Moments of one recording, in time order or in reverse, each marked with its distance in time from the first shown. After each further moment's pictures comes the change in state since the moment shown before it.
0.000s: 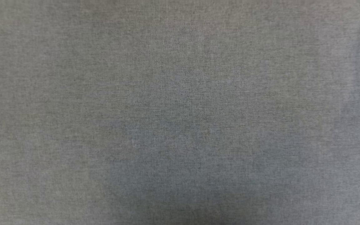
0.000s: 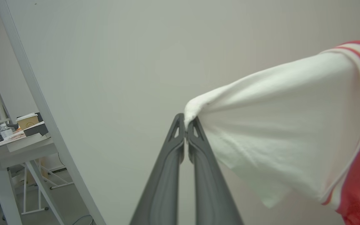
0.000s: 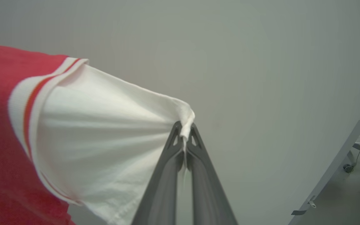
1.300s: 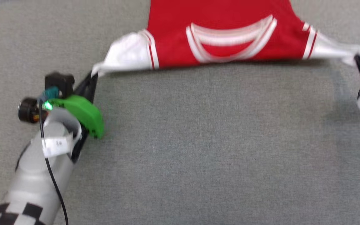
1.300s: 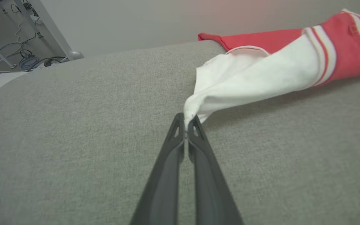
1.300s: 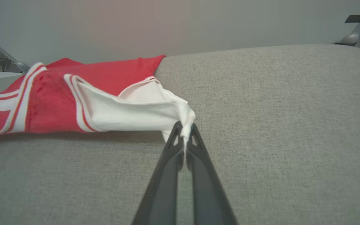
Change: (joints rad) left arm 1.030 -0.174 -0.152 0.290 -0.184 -0.054 -0.276; right arm 0.961 -0.032 0.299 0.028 0.505 -0.001 -0.126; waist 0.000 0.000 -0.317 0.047
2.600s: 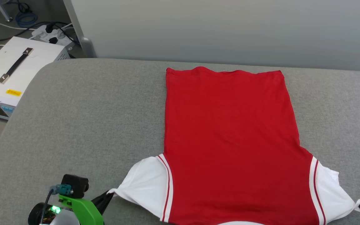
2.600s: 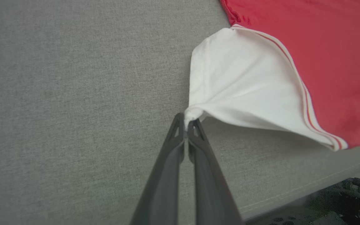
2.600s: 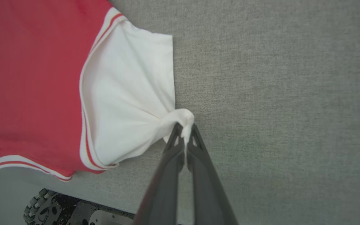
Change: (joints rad) left arm 0.672 0.269 -0.116 -0.656 -0.260 0.079 0.385; right arm 0.802 -0.159 -0.197 -0.397 0.233 0.001 0.437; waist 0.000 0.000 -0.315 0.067
